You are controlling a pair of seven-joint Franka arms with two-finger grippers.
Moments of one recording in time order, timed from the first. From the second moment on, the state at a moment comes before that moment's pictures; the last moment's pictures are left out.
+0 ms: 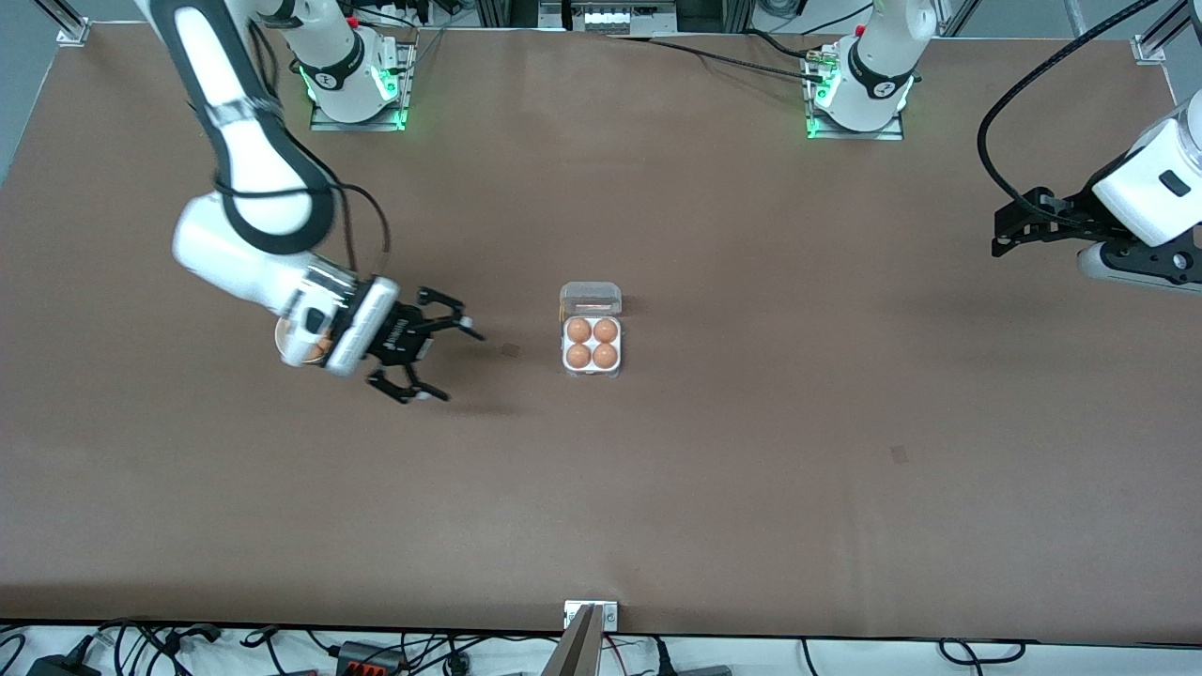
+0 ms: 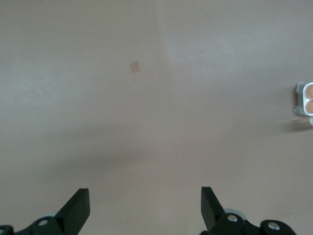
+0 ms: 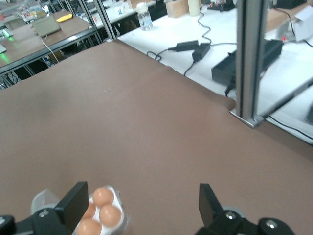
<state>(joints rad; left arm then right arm) 0.10 0.10 -0.17 -1.47 0.00 1.51 0.08 0.21 0.30 0.09 -1.91 1.28 2.43 -1.54</state>
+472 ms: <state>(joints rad) 0.10 0.11 -0.17 -1.47 0.00 1.45 0.08 0.02 0.14 0.09 -1.85 0.62 2.17 -0.87</state>
